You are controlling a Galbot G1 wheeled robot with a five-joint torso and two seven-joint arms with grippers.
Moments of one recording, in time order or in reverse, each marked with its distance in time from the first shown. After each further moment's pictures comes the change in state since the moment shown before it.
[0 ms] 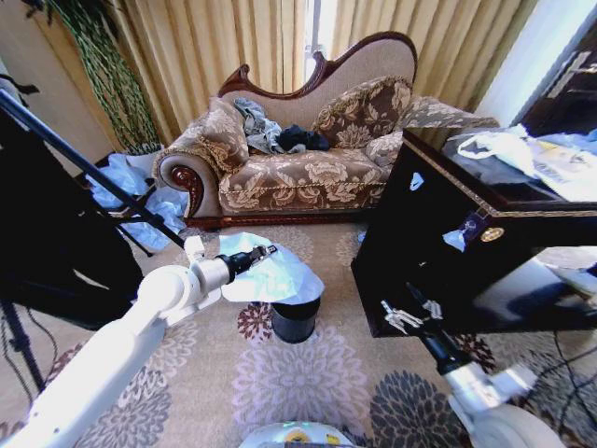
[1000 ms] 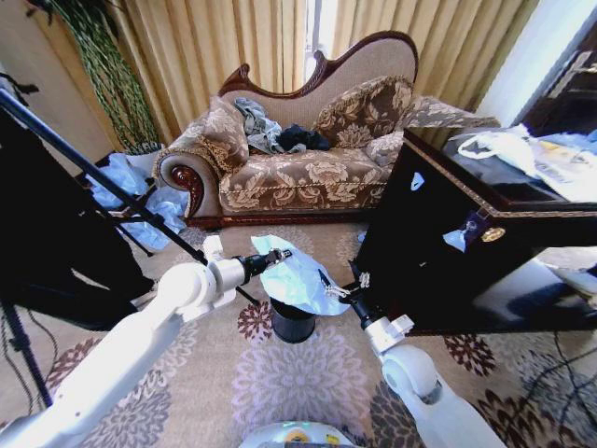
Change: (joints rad) left arm -0.126 -0.078 0.113 0.091 0.027 -0.007 -0.028; right arm 0.378 -0.067 -0.472 -0.224 -0.293 0.082 0.215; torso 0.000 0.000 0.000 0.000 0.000
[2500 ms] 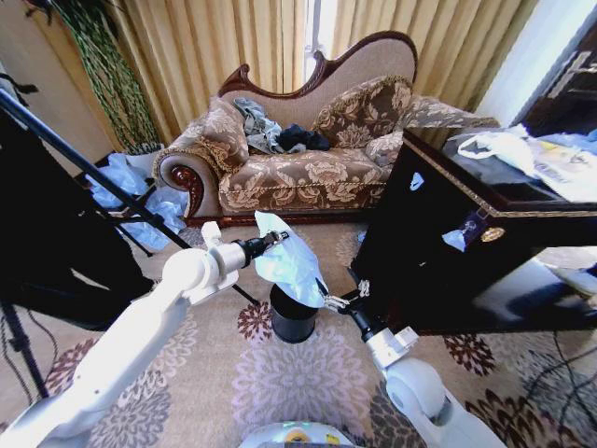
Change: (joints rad) left arm -0.064 -0.037 0.004 0.031 0.003 -0.027 0.007; right arm 0.004 -0.028 -0.052 0.050 0.008 0.010 0.079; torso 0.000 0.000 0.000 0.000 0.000
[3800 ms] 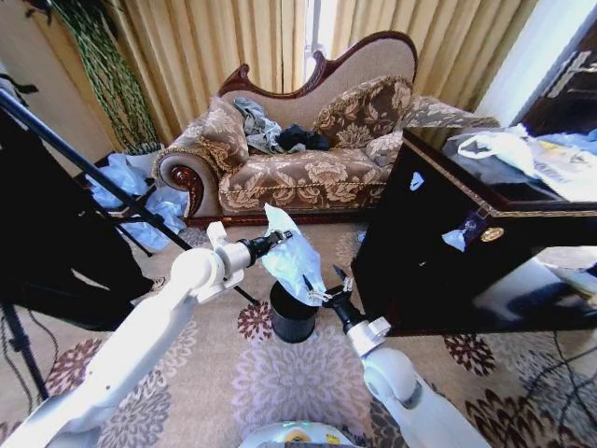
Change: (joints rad) left arm 0.008 -0.016 0.010 0.013 0.024 -0.010 0.008; right arm 0.143 0.048 -0.134 -0.074 -0.048 -0.057 0.090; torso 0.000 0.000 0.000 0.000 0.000
